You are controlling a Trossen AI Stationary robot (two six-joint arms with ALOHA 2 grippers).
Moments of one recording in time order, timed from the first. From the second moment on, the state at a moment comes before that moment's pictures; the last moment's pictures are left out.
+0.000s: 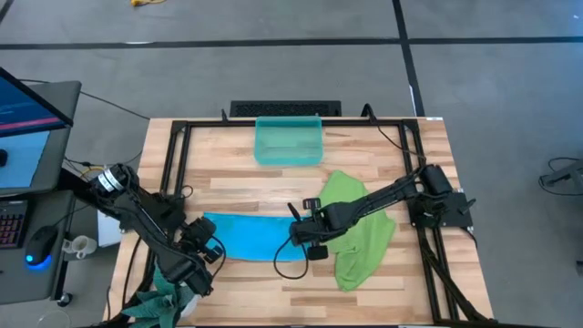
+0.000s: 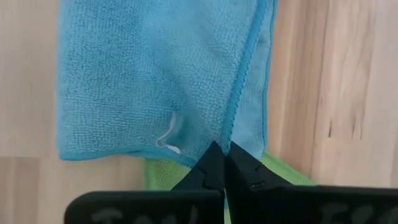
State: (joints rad) left arm -0.86 1.64 1.12 -1.57 -0.48 -1.74; right arm 0.30 1.98 1.45 -0.77 0.23 0.08
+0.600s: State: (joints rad) left arm -0.86 1.64 1.12 -1.57 -0.42 -1.76; right arm 0.30 1.98 1.45 -0.77 0.23 0.10
